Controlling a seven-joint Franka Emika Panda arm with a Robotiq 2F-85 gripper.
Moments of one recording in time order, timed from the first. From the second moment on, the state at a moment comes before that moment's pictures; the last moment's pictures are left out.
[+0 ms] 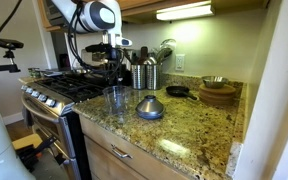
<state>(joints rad) 0.05 -0.15 0.15 -2.45 0.00 2.26 0.20</state>
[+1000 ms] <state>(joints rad) 0.05 -0.06 0.13 -2.45 0.01 2.36 0.14</state>
